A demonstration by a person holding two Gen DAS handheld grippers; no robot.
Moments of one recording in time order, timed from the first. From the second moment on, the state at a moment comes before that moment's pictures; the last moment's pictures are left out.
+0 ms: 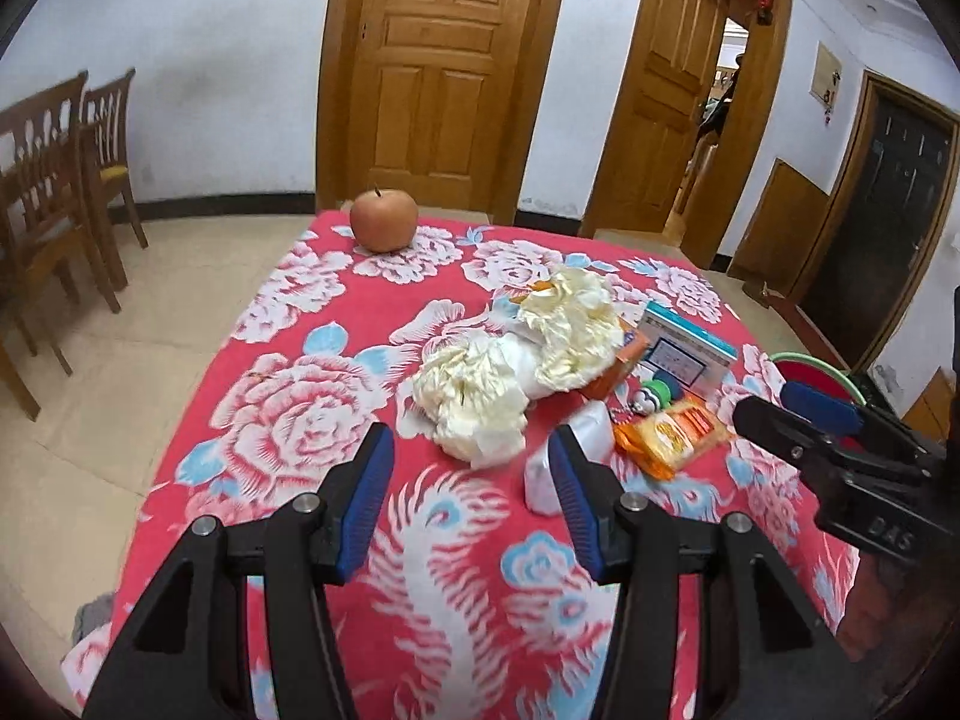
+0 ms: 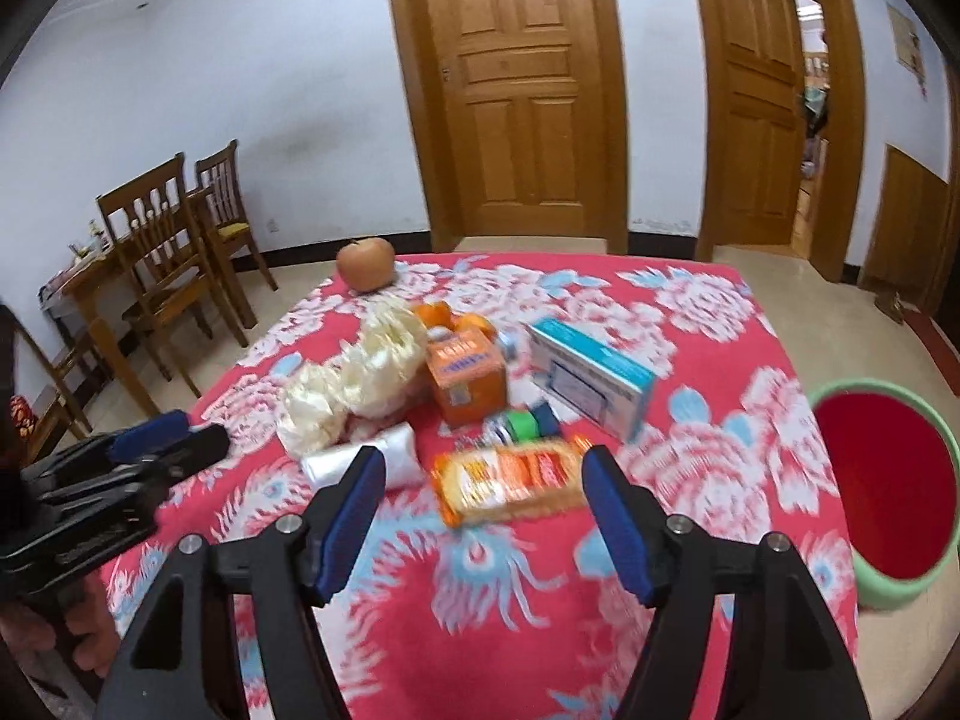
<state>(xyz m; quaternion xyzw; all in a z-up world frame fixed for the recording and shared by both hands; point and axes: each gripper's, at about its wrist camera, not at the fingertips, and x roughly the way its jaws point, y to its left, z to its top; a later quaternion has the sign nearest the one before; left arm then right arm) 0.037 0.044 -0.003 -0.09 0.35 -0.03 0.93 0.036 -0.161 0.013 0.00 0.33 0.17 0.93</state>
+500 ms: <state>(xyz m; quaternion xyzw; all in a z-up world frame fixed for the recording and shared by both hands) 0.093 0.037 -0.036 -0.09 0.40 -0.05 0.91 0.122 -0.101 0.013 0.01 0.35 0.22 0.91</state>
